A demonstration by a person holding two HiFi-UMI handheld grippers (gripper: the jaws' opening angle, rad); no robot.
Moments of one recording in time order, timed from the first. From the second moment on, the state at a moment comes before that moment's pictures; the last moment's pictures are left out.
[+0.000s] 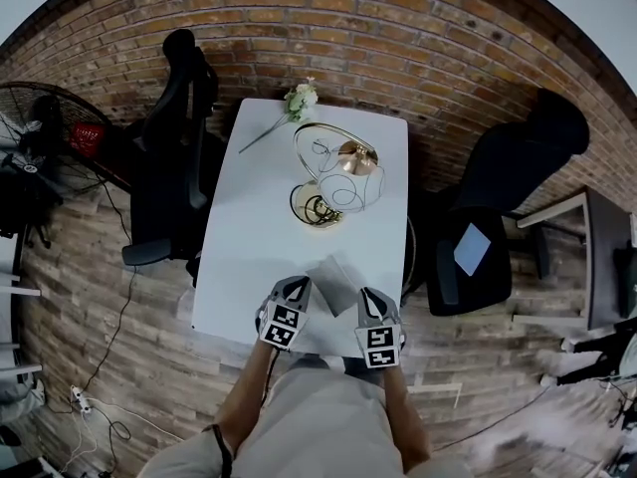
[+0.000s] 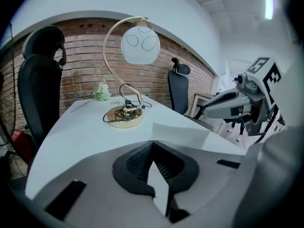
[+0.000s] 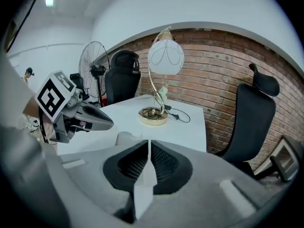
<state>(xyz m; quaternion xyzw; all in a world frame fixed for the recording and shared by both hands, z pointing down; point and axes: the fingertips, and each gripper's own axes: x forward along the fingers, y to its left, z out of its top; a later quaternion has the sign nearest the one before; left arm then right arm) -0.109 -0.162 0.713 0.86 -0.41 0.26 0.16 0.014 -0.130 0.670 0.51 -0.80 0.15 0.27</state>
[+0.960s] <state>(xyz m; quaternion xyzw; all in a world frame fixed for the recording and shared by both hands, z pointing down) -0.097 -0.175 0.585 0.88 -0.44 0.14 0.07 0.013 -0.149 0.560 0.53 -0.83 0.08 0.16</state>
